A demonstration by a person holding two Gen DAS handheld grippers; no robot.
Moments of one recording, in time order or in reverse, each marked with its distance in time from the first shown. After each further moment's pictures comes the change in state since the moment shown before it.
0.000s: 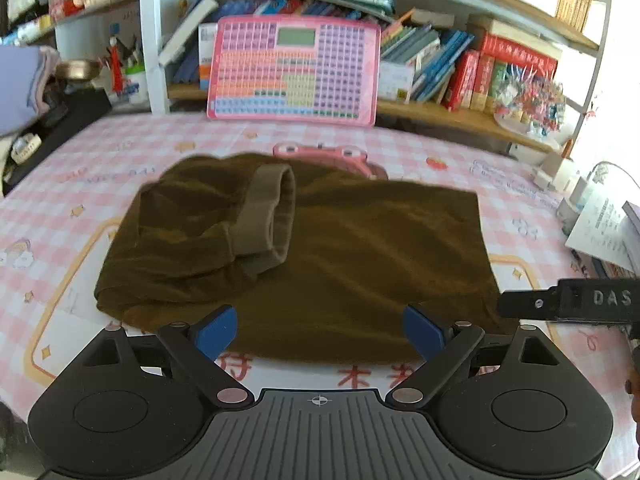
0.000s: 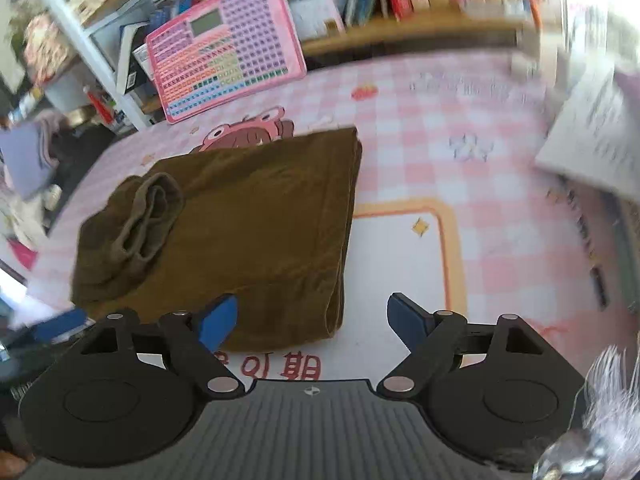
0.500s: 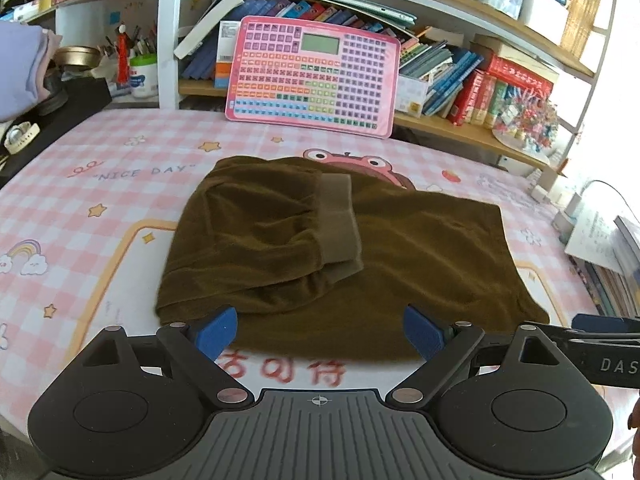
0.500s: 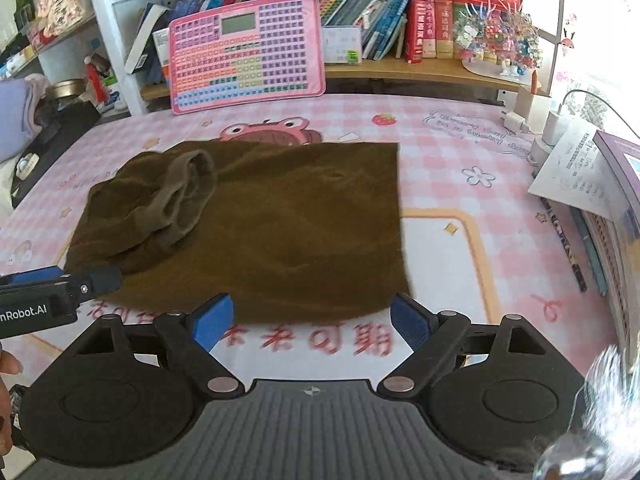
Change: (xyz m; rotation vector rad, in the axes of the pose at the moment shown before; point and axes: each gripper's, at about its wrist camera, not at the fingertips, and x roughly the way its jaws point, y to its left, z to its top) left arm 0.002 0.082 0.008 -0.017 0.035 -0.117; right arm -0.010 0.105 -0.052 -0.164 -0.135 -0.239
